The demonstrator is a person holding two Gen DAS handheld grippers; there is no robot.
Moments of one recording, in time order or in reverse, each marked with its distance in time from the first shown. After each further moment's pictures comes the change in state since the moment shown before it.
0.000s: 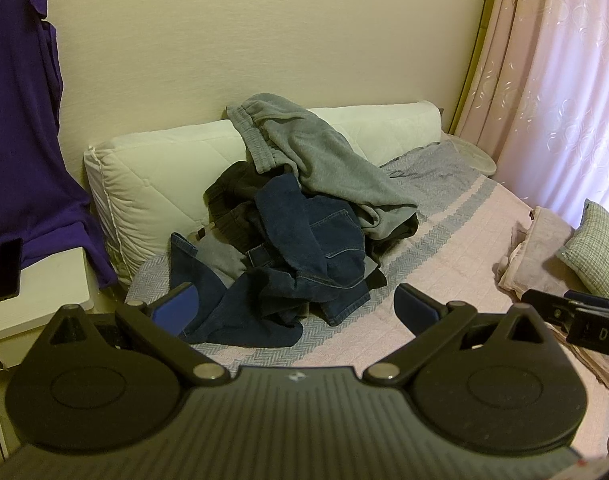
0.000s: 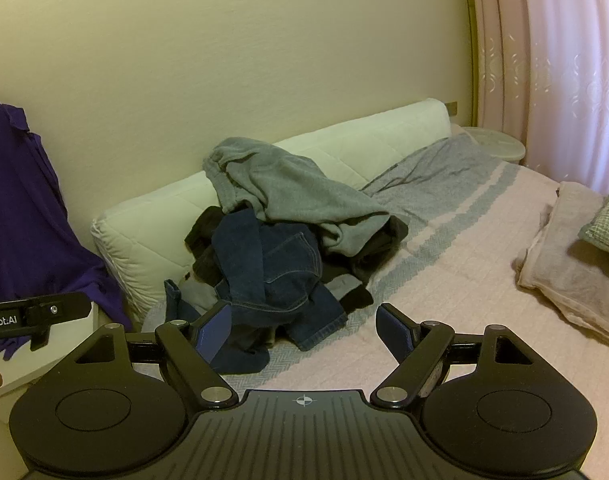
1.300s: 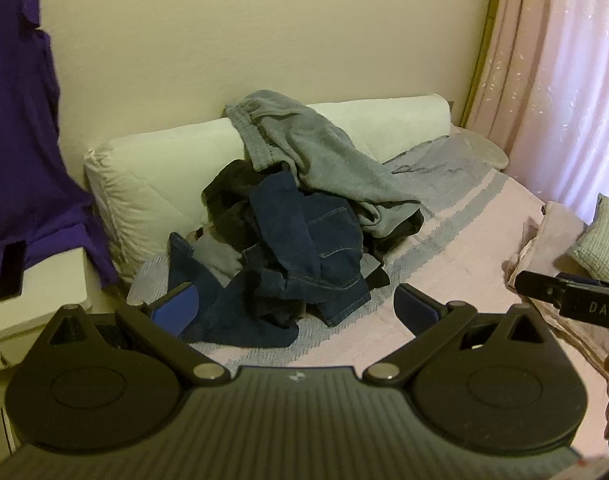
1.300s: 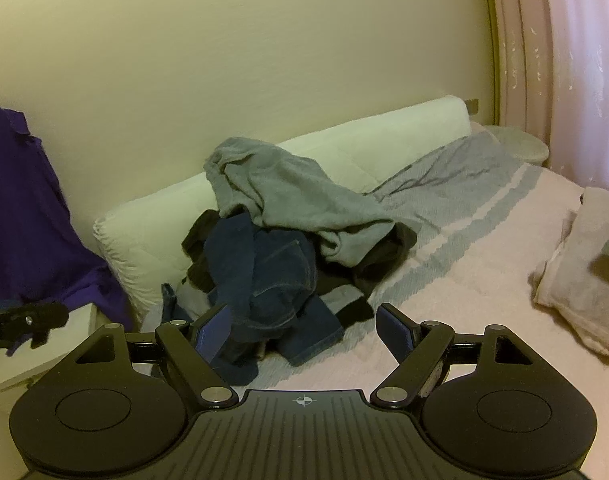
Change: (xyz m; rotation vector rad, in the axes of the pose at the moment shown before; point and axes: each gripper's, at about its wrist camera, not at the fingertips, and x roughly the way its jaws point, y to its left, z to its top) left arm 0.018 -0.041 0.004 -0.003 0.004 0.079; right arm 0.042 -0.064 0.026 -0.020 0.010 0.078
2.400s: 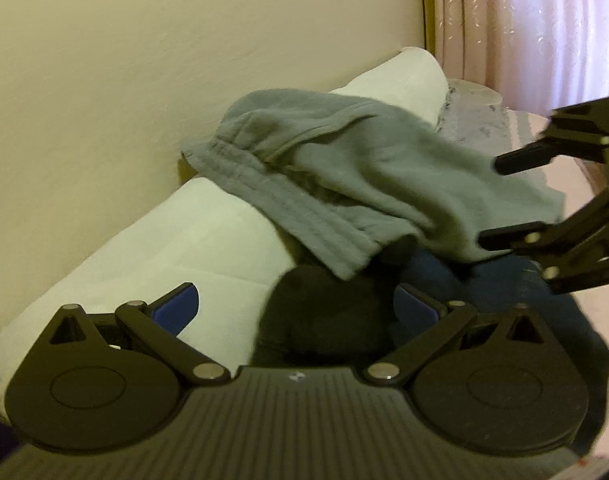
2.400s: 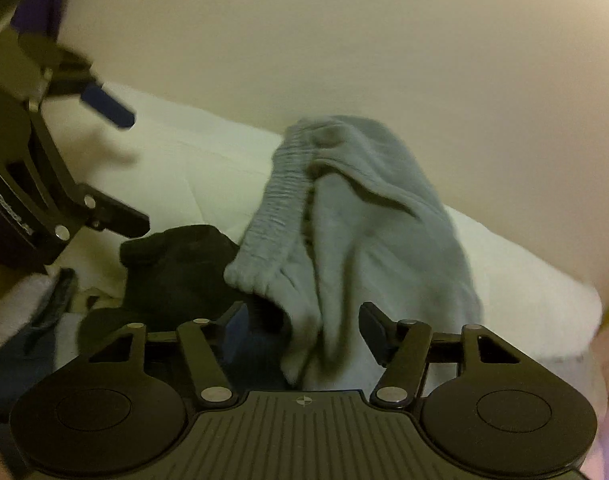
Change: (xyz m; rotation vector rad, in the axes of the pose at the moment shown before) left arm 0.424 0.162 0.175 0.402 -0.013 -0.132; right arm 0.467 0.136 0.115 -0.791 0.053 0.065
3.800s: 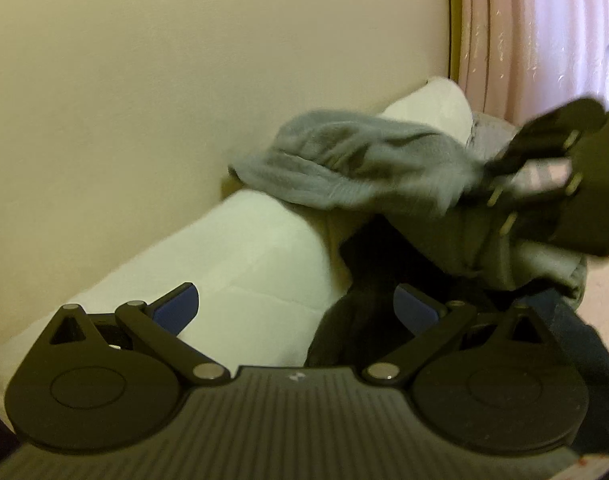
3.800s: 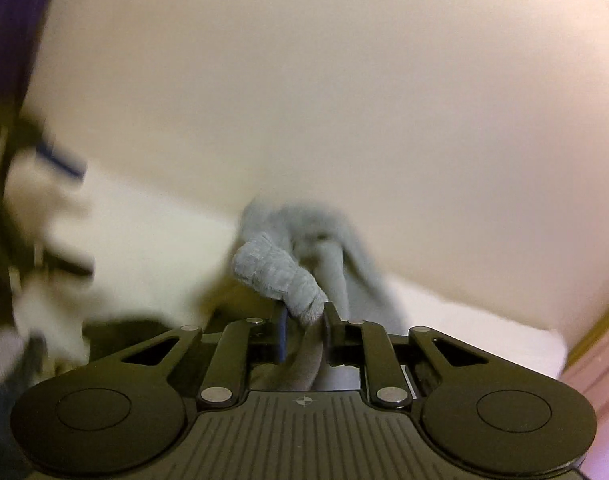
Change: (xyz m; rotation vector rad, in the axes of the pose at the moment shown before) left arm -0.011 0.044 0.004 -0.082 -0.081 0.014; right arm -0.071 -0.061 0.051 0.067 -0.180 -0.146
